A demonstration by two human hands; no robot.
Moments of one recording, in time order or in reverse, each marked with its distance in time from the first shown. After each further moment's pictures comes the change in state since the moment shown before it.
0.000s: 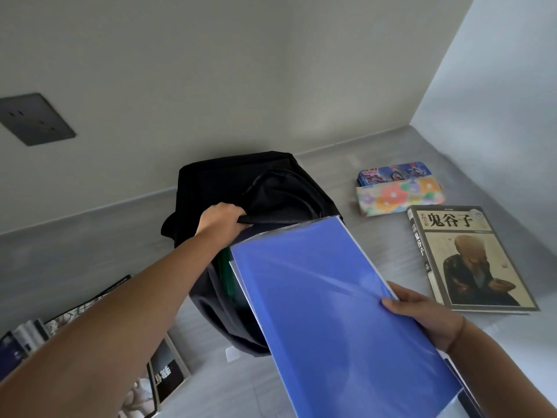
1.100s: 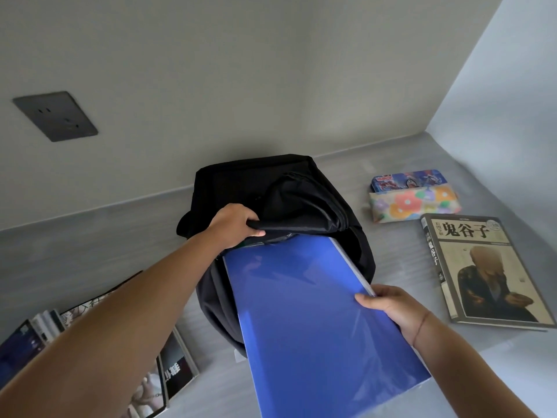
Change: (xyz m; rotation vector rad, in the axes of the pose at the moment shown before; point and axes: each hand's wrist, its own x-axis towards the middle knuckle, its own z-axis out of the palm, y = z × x) left_hand -0.006 -0.013 -0.008 -0.334 -0.133 0.032; right_hand 0.049 -0.001 0.043 -0.248 0.417 0.016
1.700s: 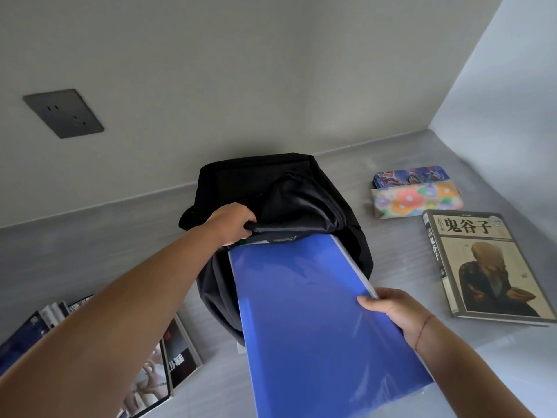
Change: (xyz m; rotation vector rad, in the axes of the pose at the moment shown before) left_hand -0.005 -0.005 -0.003 0.314 -0.085 0.046; right_hand -0.019 0.004 0.004 -0.040 0.045 0.052
